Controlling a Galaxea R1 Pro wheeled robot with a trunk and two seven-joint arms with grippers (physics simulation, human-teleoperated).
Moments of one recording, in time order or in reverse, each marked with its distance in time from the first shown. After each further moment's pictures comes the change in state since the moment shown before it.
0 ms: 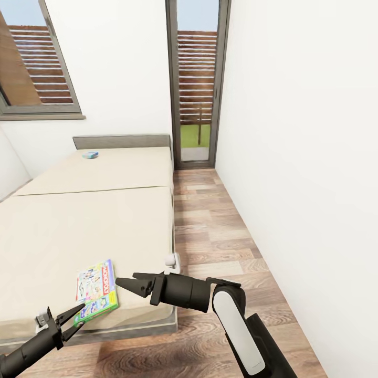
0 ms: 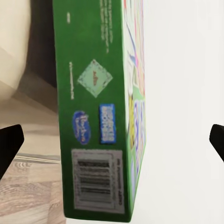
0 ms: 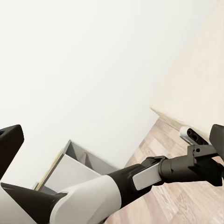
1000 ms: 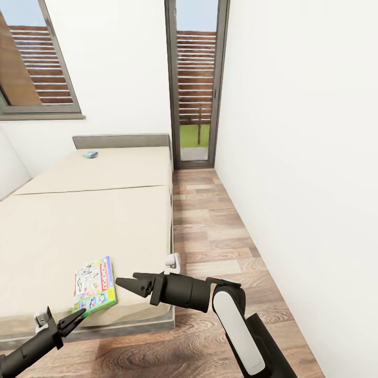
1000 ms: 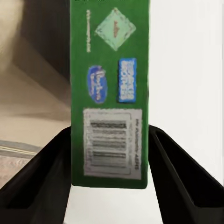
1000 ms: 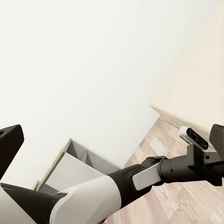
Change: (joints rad) left arm 0.000 -0.001 0.003 -0.001 0.006 0.006 0.000; right arm 0.000 0.000 0.000 0.000 0.000 -0.001 0.000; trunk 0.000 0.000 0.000
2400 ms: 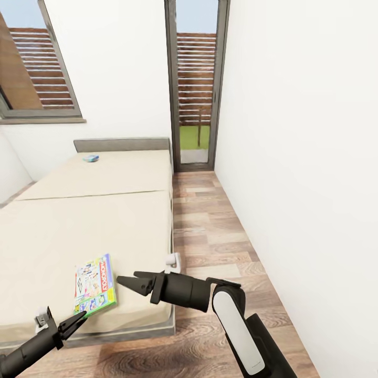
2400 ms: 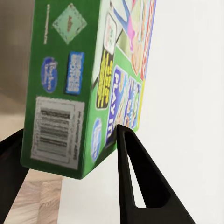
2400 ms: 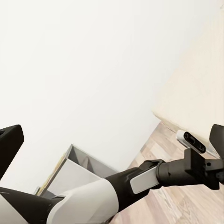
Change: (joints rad) left arm 0.000 0.002 -0.004 0.000 -0.006 -0.006 -0.004; right arm 0.000 0.000 -0.001 0.007 0.001 -0.020 -0.001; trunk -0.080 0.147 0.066
